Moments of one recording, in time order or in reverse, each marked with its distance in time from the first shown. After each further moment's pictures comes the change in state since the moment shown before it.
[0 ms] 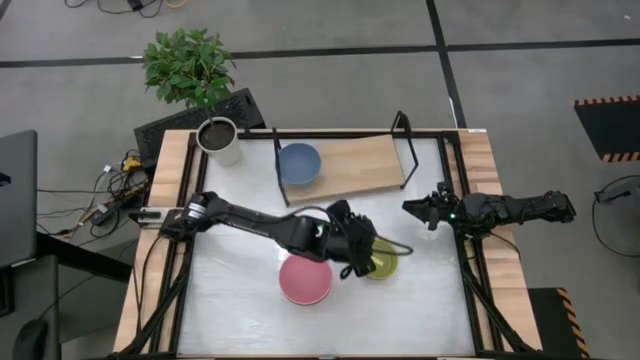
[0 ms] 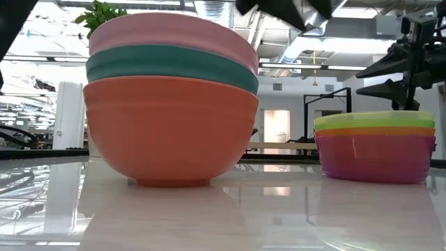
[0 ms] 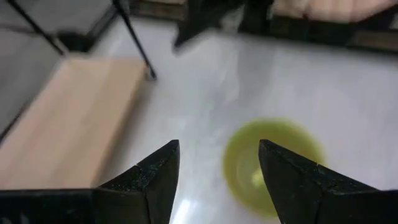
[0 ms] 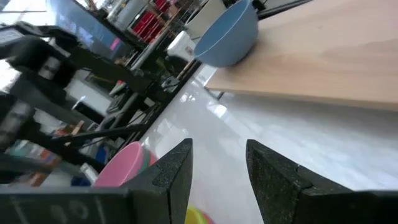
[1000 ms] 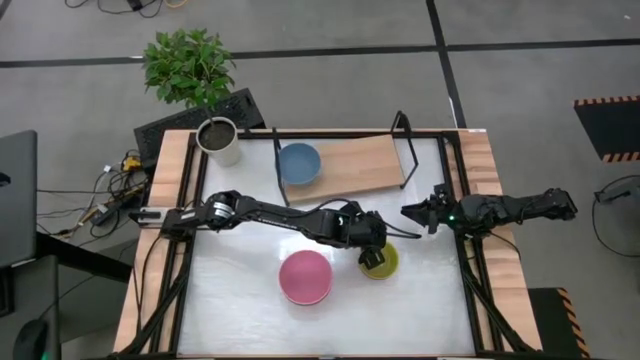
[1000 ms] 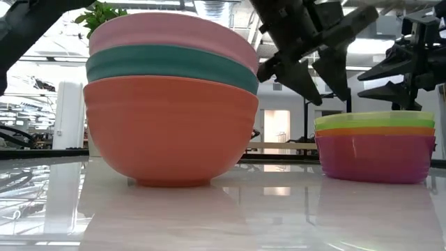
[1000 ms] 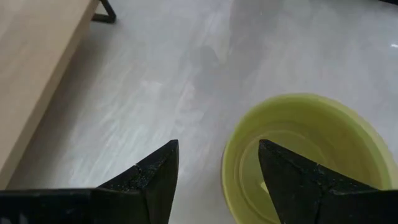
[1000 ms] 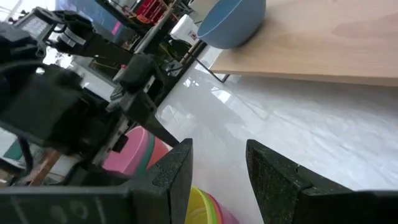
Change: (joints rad) left arm 0.114 0.168 -0.001 0.102 0.236 -0.032; right arm 0.018 0.041 0.000 0.001 -0.039 0.031
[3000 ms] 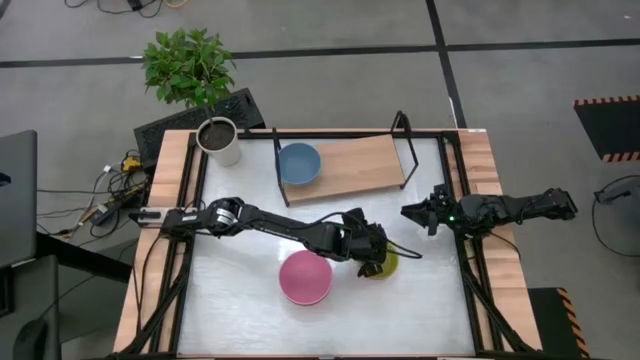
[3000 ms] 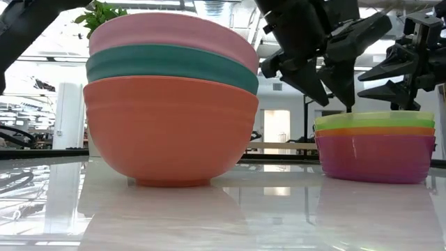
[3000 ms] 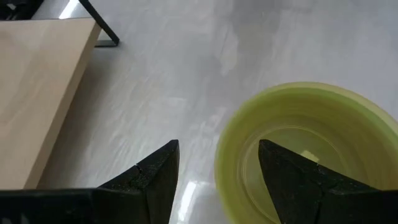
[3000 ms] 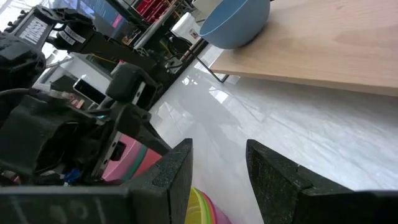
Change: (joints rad) left arm -0.047 0.038 0.001 0.036 -0.136 0.125; right arm 0.002 0.001 0.000 -0.001 0.000 -0.063
